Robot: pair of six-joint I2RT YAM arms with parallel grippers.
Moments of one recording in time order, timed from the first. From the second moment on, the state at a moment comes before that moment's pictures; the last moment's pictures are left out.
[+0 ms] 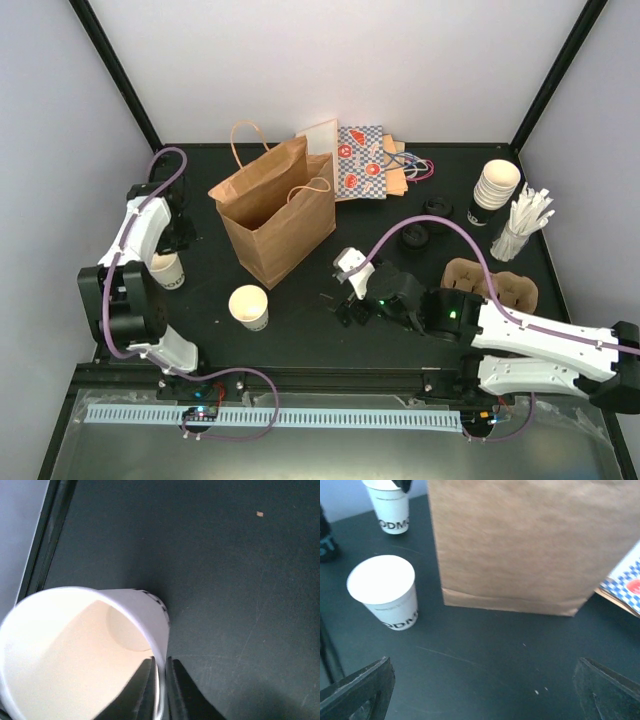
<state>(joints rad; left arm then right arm) 0.13 1.56 1.27 -1.13 -0.27 -0.35 1.24 1.01 0.89 -0.41 0.31 0.09</state>
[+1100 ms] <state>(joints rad) -0.14 0.88 0.91 -1.24 0.23 -0.38 0.91 1.05 1.06 -0.75 0.30 0.33</state>
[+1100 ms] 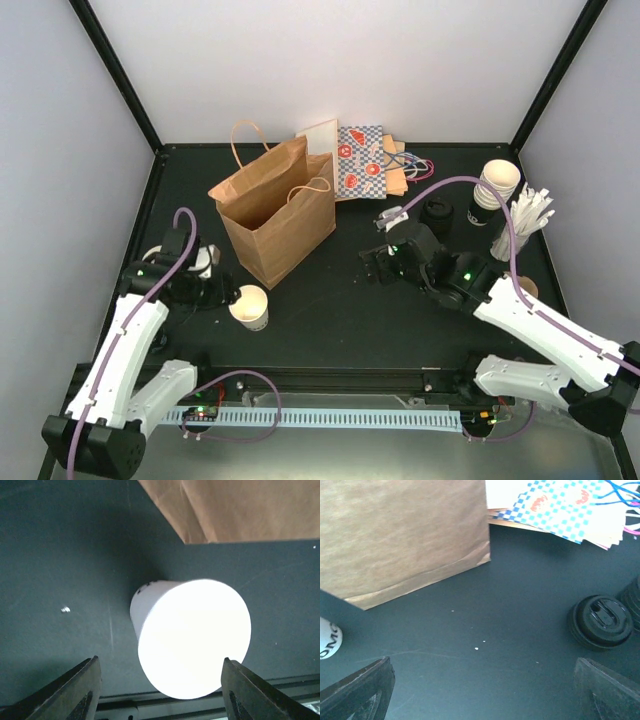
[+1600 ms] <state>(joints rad) -0.19 0.85 0.71 -1.16 0.28 -0.46 0.79 1.08 1.06 -0.79 0.28 0.41</state>
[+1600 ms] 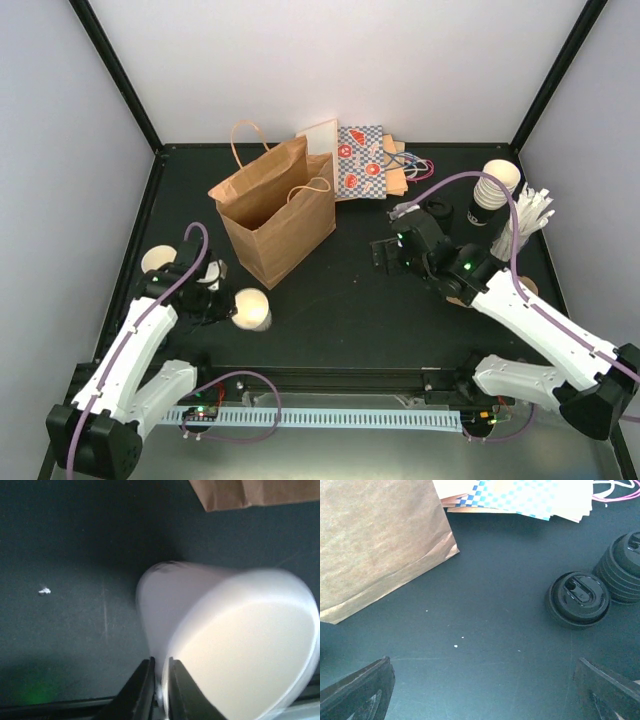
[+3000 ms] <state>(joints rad) -0.98 1.57 1.34 -1.04 -0.02 -0.76 0.49 1.05 1.02 -0.85 0.23 0.43</state>
